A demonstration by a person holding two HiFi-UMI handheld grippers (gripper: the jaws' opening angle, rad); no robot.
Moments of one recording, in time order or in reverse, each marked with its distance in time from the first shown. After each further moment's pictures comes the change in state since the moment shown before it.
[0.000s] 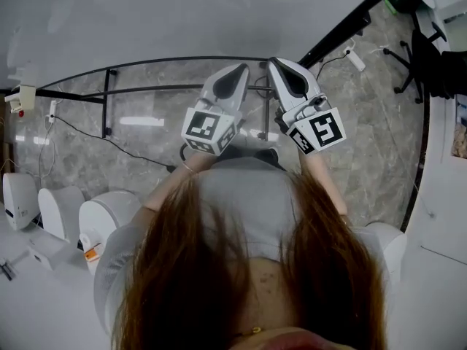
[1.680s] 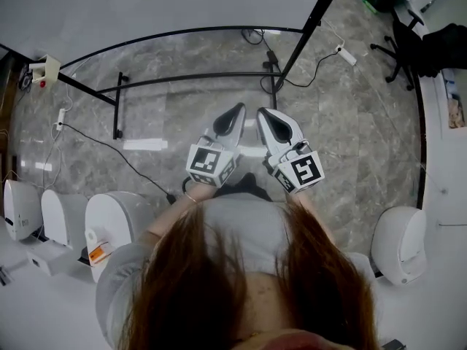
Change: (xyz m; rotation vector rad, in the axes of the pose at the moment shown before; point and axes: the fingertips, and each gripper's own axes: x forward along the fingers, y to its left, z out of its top) left arm -0.240 -0.084 -0.032 0.012 0.019 -0.041; right arm -0.120 0.248 -0.038 0.045 0.033 -0.113
